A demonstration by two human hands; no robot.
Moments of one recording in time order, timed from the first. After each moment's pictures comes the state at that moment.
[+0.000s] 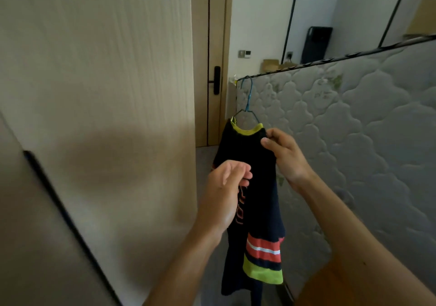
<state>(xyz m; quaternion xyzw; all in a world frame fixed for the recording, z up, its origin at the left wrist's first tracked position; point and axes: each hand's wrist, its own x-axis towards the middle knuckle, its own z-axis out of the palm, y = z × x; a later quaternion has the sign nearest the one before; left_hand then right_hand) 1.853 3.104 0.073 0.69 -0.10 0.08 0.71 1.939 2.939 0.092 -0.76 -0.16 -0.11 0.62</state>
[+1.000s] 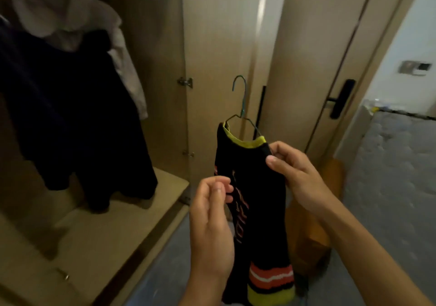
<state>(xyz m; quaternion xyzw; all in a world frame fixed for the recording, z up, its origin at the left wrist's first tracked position) 2.261 3.074 0.072 0.57 0.25 0.38 0.68 2.432 2.999 0.091 -0.61 -0.46 0.18 0.62</state>
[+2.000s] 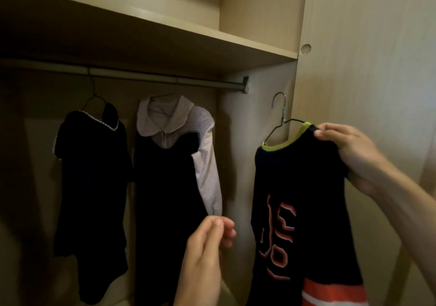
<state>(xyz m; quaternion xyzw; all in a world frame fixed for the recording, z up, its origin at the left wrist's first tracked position) 2.478 3.410 0.129 0.59 0.33 0.56 0.48 2.736 3.407 0.274 -0.50 -0.56 0.22 0.62</state>
